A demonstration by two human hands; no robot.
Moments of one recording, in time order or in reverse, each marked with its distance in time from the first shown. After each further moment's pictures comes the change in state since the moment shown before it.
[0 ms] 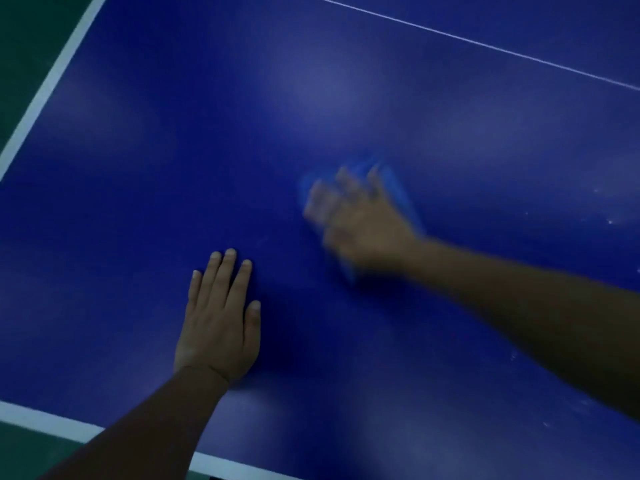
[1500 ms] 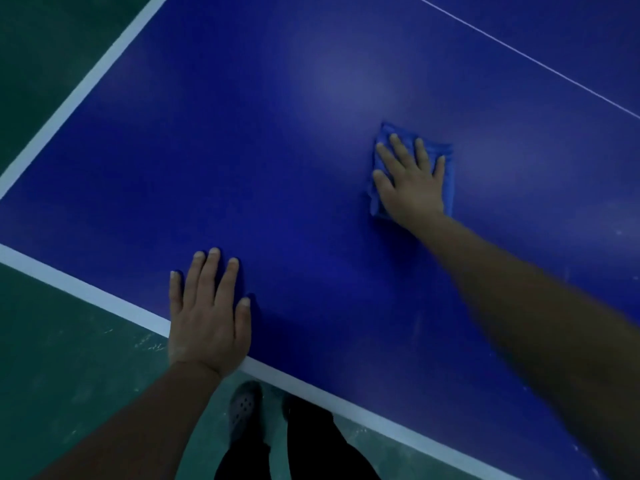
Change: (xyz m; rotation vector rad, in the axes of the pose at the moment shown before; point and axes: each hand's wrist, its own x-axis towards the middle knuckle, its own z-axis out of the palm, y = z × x) left_hand -0.121 -0.043 -0.009 0.025 0.049 -0.258; right_hand 0.012 -0.048 -0.011 0.192 0.059 0.514
